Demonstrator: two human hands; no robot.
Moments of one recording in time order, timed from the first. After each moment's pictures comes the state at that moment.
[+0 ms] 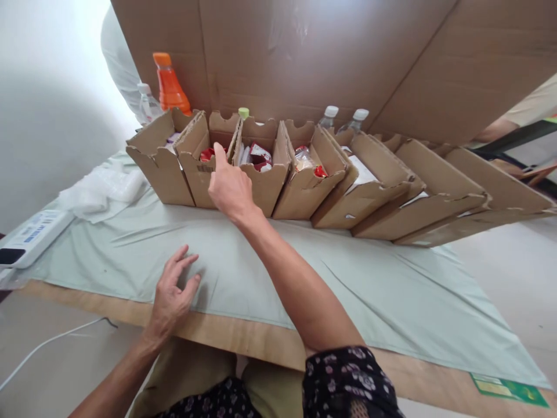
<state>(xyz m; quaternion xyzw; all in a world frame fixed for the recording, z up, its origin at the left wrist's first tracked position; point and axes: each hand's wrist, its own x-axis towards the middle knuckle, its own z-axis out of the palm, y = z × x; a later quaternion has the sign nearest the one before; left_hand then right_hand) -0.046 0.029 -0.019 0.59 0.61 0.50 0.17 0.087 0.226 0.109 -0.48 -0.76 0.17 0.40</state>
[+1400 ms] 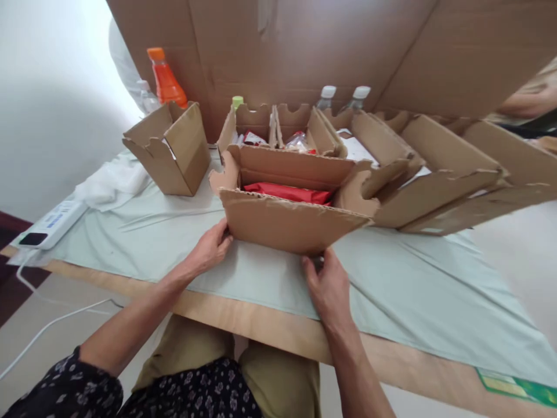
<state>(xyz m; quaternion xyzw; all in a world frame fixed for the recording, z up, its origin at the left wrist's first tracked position) 0.014 0.107 0.001 0.73 0.54 0.33 0.25 0.305 0.062 -0.009 -0.71 -0.61 0.11 0.34</state>
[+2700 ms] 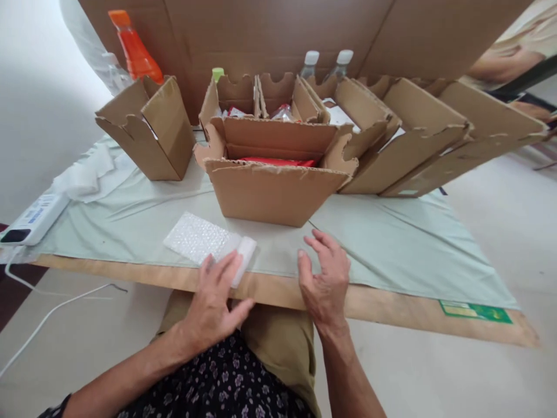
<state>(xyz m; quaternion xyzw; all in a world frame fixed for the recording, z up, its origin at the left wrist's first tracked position) 0.044 -0.053 -0.002 0.81 0.48 0.33 0.10 0.283 -0.013 0.002 -0.63 -0.64 -0.03 0.43</state>
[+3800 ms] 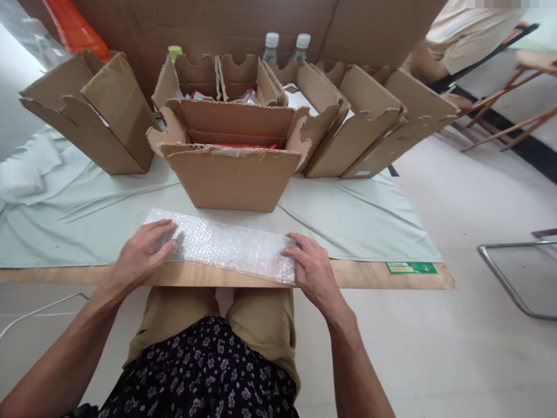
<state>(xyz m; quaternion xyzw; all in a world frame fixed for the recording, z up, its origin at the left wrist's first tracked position) -0.050 0.023 0.000 0.77 0.55 0.29 0.13 0.351 -0.049 -0.011 -0.61 -0.74 0.11 0.26</state>
